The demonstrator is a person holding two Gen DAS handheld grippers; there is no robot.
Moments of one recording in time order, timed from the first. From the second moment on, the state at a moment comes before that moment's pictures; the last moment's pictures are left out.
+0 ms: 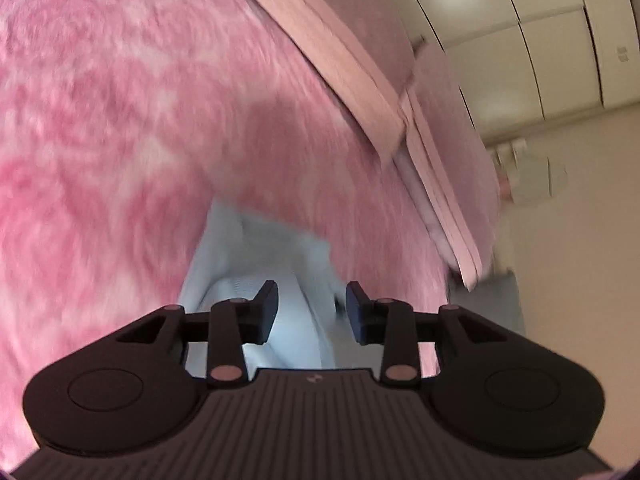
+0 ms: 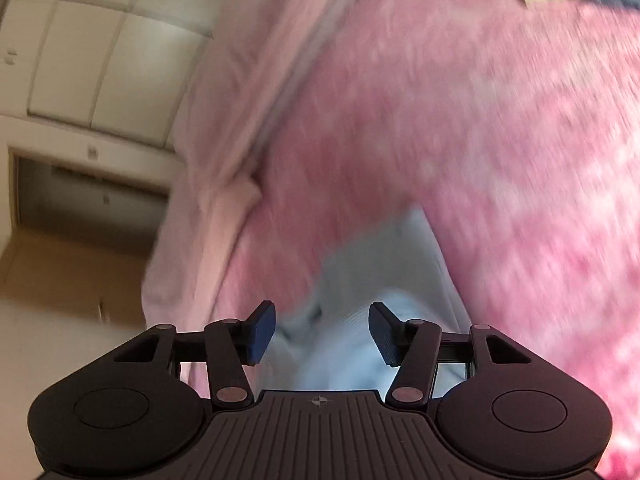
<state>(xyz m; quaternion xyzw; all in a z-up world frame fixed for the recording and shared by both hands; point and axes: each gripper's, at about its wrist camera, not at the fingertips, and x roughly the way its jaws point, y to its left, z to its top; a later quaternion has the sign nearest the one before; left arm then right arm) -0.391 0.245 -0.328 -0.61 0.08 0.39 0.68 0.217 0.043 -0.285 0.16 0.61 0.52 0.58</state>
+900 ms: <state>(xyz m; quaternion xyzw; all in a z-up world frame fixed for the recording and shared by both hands) -0.289 0.277 -0.383 -0.36 0.39 0.35 0.77 0.155 0.127 -0.359 -0.27 0.44 0.59 0.62</state>
